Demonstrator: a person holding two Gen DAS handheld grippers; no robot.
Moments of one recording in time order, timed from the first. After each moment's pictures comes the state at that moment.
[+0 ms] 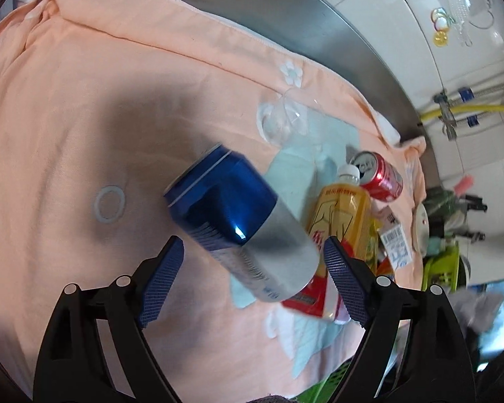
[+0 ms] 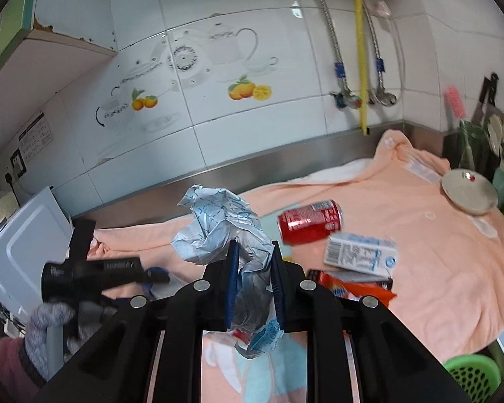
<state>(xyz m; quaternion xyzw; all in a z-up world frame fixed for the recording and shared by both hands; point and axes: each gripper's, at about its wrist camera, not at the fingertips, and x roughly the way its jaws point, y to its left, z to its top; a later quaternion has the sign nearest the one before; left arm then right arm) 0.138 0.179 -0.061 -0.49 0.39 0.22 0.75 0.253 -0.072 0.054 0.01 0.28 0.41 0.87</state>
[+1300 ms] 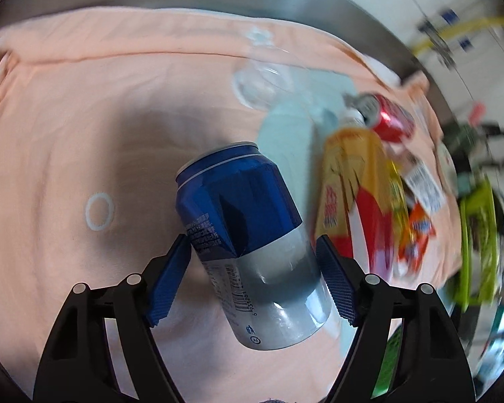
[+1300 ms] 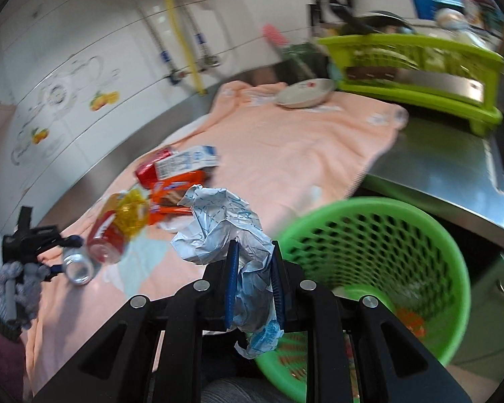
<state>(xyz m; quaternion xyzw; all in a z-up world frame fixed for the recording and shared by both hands) 0.150 0.151 -0.066 -0.36 0.47 0.17 0.79 0.182 -0.290 -0.042 0.13 0.35 0.18 0.91</state>
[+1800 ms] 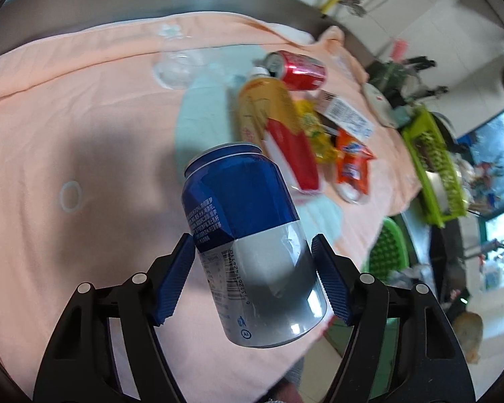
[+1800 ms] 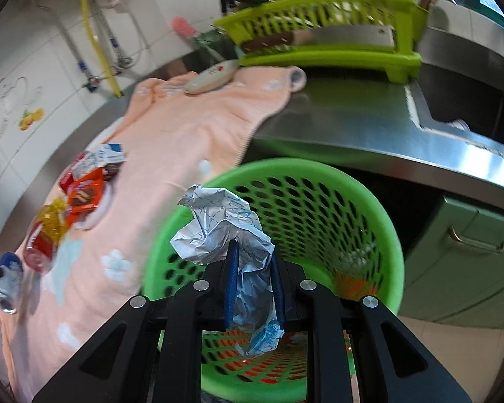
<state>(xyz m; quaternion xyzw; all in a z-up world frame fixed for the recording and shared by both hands) 0.113 0.118 -0.038 -0.31 0.47 0.01 0.83 0.182 -0.357 -0.094 0.15 0.39 0.05 0.91</state>
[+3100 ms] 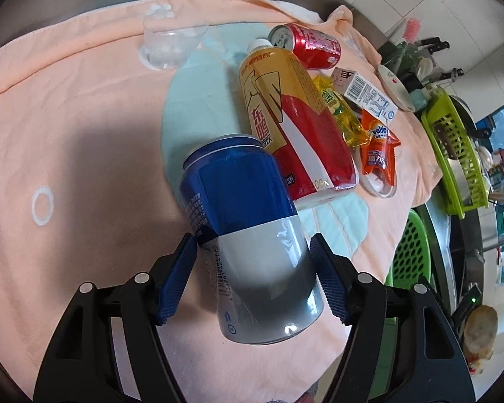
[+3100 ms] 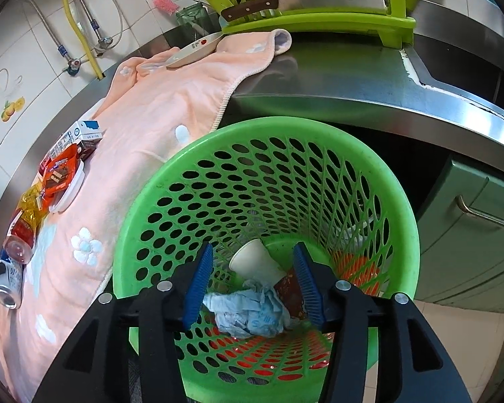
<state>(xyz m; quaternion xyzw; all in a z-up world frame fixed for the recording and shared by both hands) 0.144 0.105 -0.074 -0.28 0.50 0.03 0.82 0.190 -0.354 -0.130 0.16 0.43 0.04 0.89</state>
